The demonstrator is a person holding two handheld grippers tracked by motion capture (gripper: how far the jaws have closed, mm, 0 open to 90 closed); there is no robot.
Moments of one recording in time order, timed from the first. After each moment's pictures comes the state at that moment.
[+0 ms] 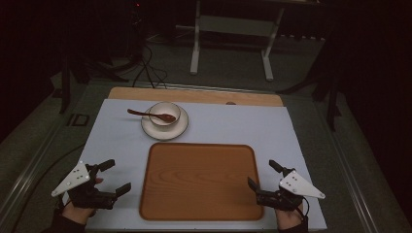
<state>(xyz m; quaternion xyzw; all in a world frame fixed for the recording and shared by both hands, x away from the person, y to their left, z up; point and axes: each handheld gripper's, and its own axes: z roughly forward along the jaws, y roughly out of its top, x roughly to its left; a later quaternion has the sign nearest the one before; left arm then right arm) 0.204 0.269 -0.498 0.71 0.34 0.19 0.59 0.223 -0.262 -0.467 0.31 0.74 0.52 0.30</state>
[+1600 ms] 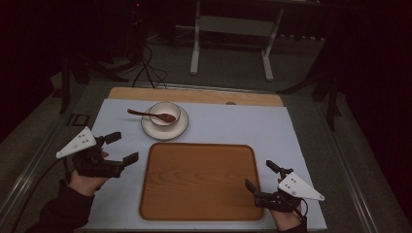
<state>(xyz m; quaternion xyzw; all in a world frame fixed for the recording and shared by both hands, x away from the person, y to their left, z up) 0.253 0.250 -0.421 0.70 0.35 0.19 0.59 0.220 -0.257 -0.466 0.30 0.73 0.54 0.29</state>
